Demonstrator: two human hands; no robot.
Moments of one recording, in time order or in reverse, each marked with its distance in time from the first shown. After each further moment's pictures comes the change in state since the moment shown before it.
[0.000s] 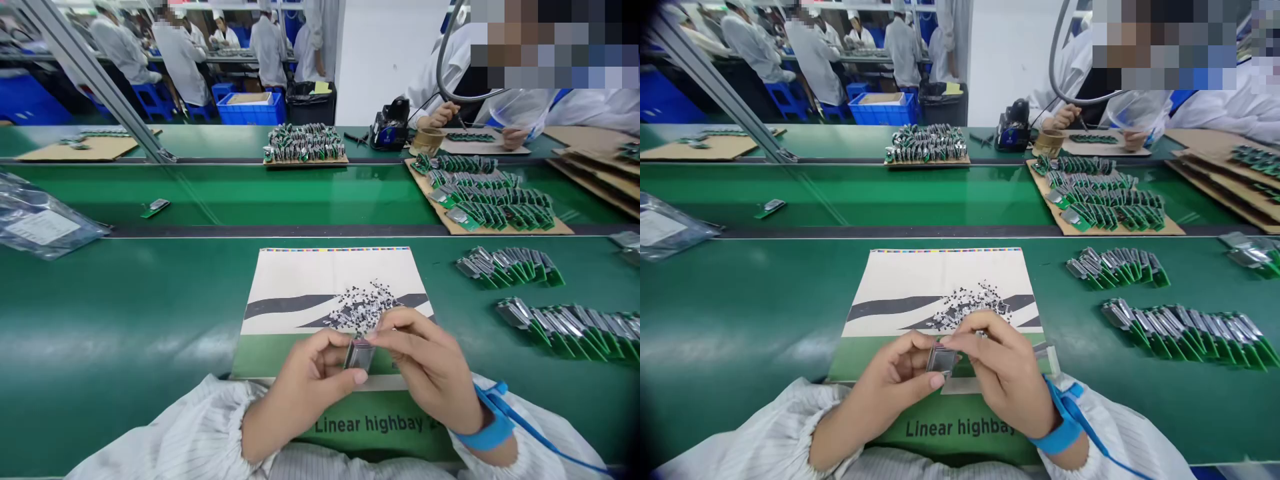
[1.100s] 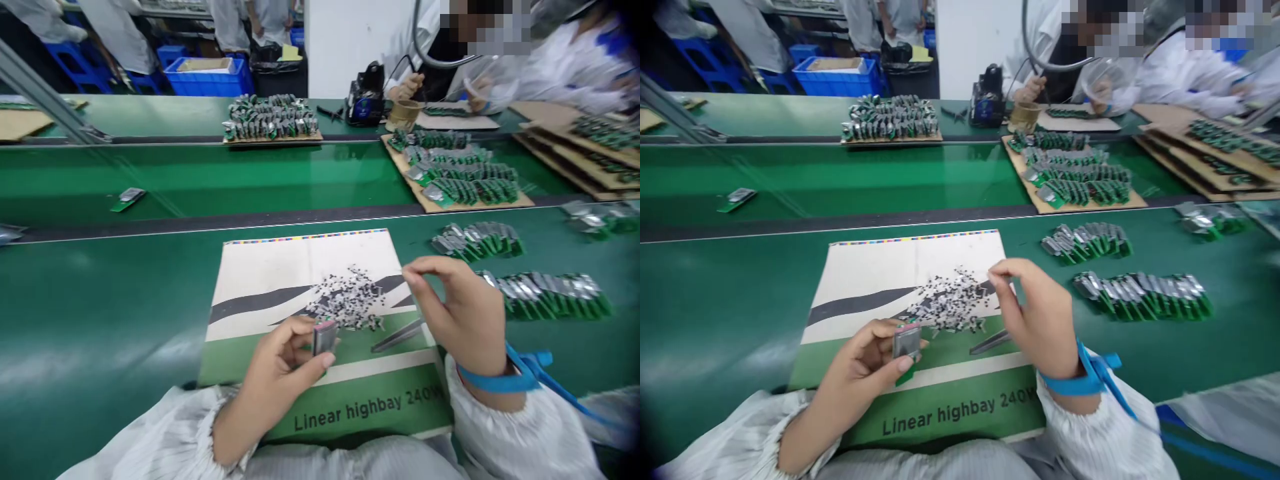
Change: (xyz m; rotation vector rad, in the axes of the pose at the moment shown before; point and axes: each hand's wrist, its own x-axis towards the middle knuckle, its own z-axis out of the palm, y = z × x) left_hand 0.007 -0.010 -0.015 0.230 0.141 0.091; right_hand 0.003 0.028 -0.043 -0.567 0.238 0.213
